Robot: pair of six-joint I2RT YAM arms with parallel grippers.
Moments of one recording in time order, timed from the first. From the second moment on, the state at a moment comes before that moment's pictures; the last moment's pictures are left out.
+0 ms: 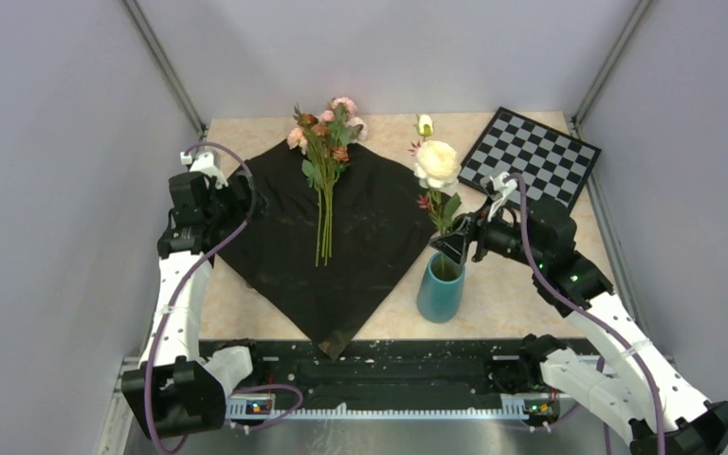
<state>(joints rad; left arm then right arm) 0.16 1.05 0.94 -0.44 0.23 -0.22 0.47 0.77 0.78 -0.25 -0.49 0.27</state>
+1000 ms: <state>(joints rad) 0.15 1.05 0.93 -0.44 0.30 -0.23 0.47 0.67 1.08 -0.46 -0.27 0.32</state>
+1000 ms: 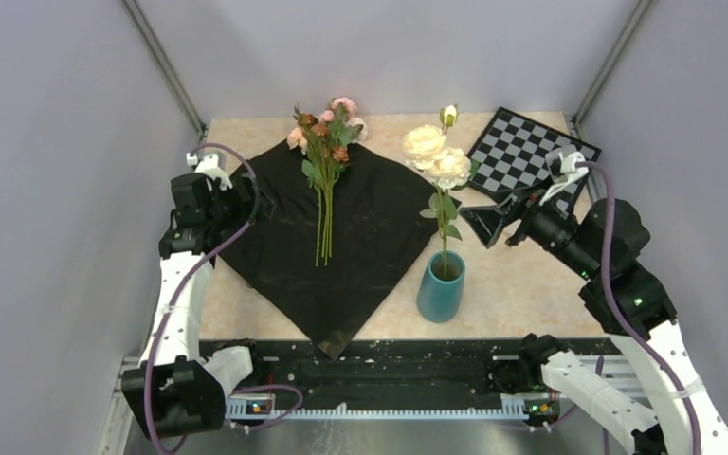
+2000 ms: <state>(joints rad) -0.20 1.40 0.78 -0.17 0.13 -0.48 0.12 0.99 0.84 -0.34 -0.08 0.44</state>
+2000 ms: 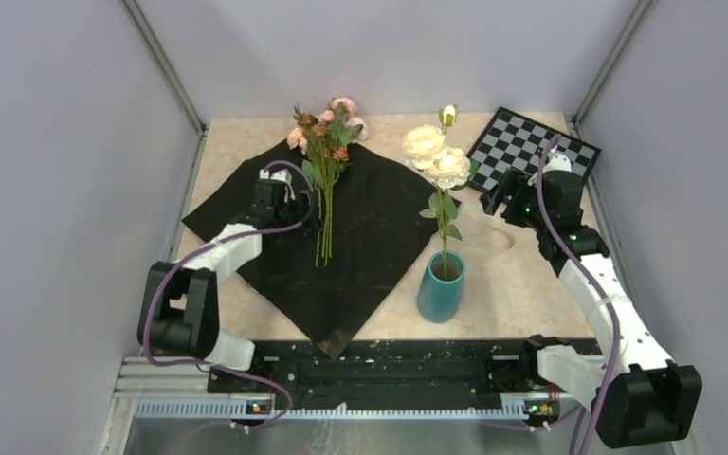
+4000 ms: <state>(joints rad) -0.21 1.94 1.19 -0.03 0.17 -0.49 0.08 1.12 0.84 -0.20 -0.18 0.44</state>
